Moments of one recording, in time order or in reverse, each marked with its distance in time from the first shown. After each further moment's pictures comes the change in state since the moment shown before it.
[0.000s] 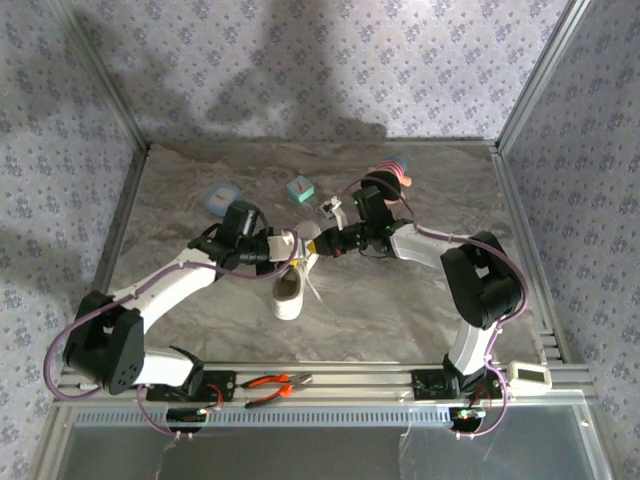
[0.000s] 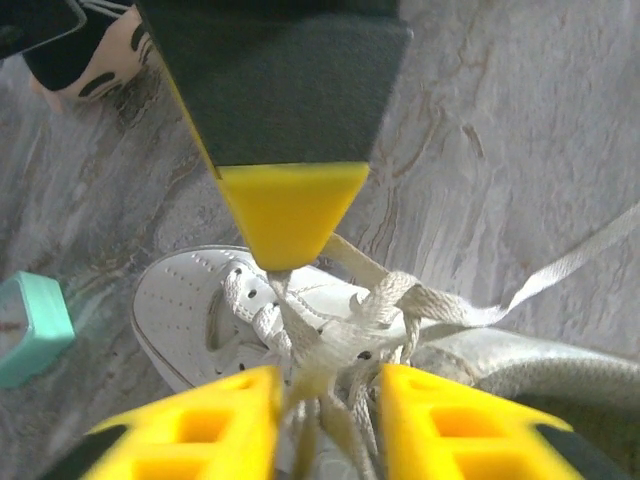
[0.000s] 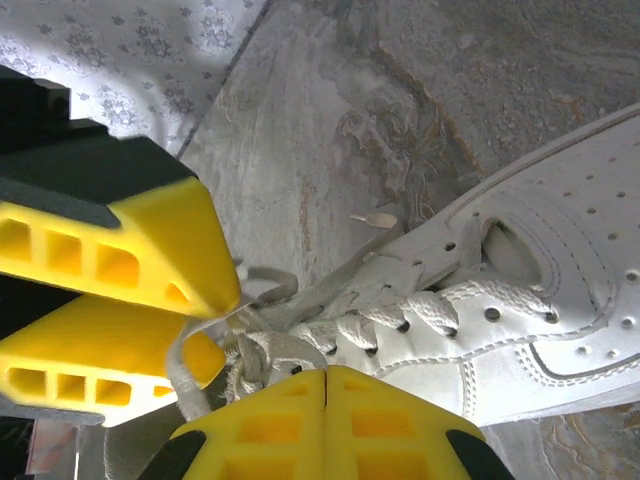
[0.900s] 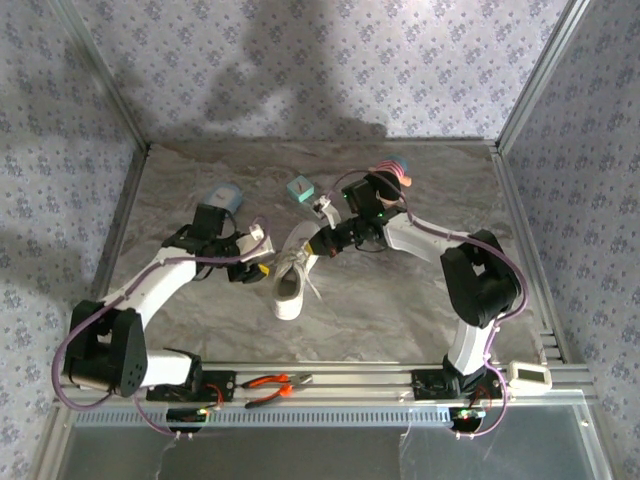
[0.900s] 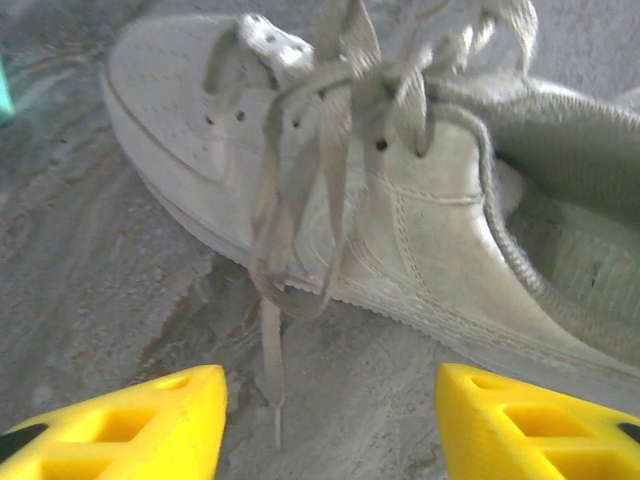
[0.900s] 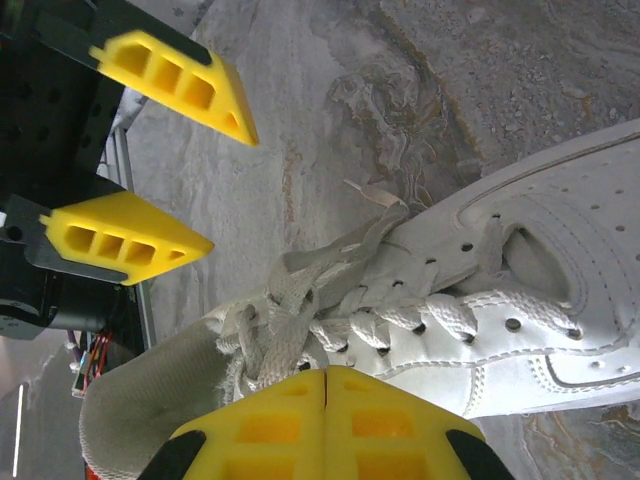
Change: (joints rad) left arm 0.245 -0.014 -0.037 -0.222 0.072 0.018; right arm 0.032 0.026 0.169 -0.306 0.071 -0.208
